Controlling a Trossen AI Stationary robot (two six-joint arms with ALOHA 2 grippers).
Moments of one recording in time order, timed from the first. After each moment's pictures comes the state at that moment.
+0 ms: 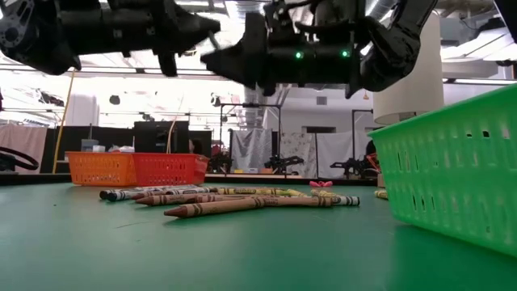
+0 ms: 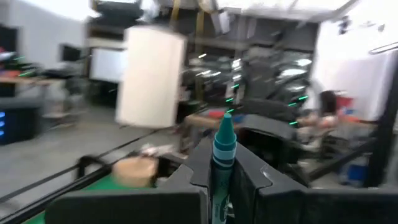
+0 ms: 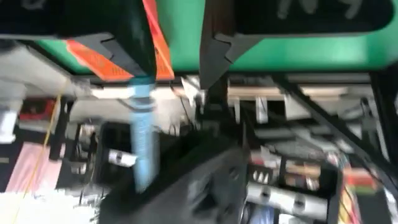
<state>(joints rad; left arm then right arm) -0.08 1.36 0.32 1.43 -0.37 -0.06 0.04 1.90 0.93 1.12 0.16 -0.05</state>
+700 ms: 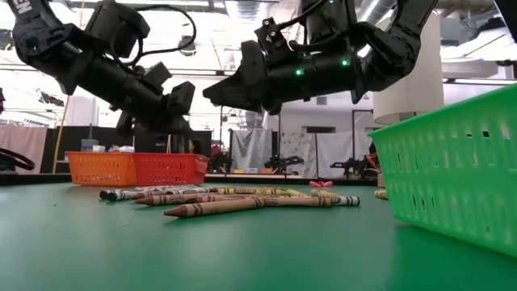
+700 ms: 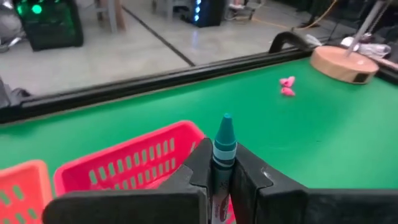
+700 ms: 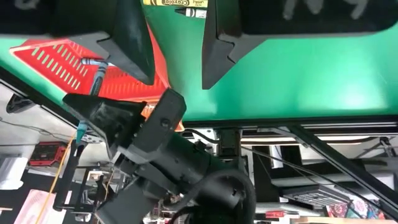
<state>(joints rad) 0.08 1.36 0.32 0.73 -0.82 -0.43 0.04 1.90 0.93 0.93 0.22 -0.01</state>
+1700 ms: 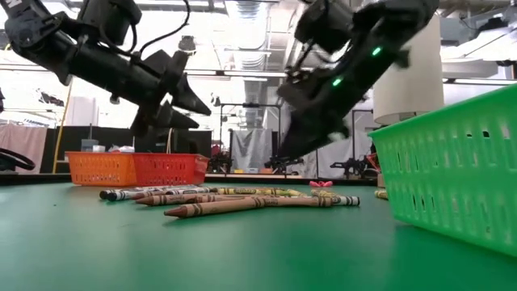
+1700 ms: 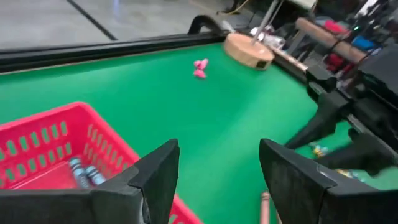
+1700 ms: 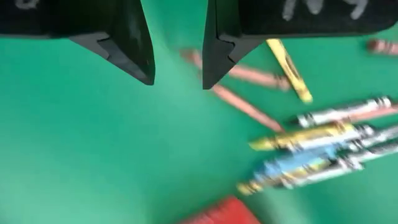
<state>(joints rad) 0.06 1.27 0.32 0.72 -0.50 -0.53 0.06 1.66 0.93 -0.06 0.42 0.53</state>
